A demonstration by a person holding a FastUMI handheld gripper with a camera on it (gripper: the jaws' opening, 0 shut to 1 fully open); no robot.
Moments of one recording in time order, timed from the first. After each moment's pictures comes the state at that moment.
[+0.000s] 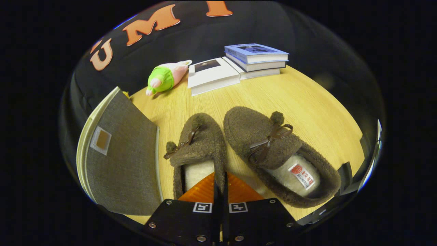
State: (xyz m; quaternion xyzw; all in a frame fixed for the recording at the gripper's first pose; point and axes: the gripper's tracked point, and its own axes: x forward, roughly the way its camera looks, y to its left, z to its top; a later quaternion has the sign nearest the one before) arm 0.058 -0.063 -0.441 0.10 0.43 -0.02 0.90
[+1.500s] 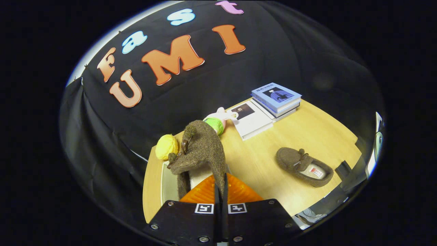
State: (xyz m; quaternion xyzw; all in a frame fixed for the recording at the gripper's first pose) arm 0.046 0.076 -0.239 0.17 0.32 0.02 0.93
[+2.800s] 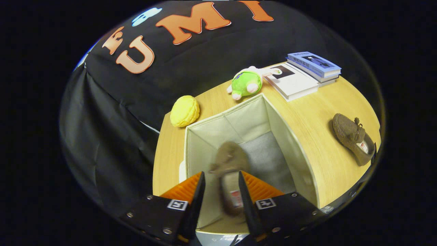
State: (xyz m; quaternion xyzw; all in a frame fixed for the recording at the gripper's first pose) arm 0.048 0.205 -0.317 0.18 0.43 0.10 0.88
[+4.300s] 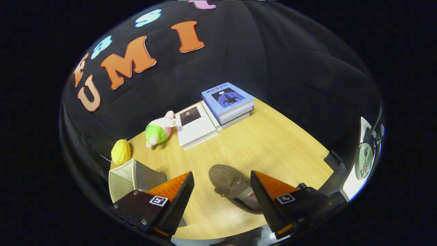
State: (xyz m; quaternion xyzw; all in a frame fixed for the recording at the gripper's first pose) arm 0.070 -0.150 -0.304 0.14 0.36 -0.10 0.92
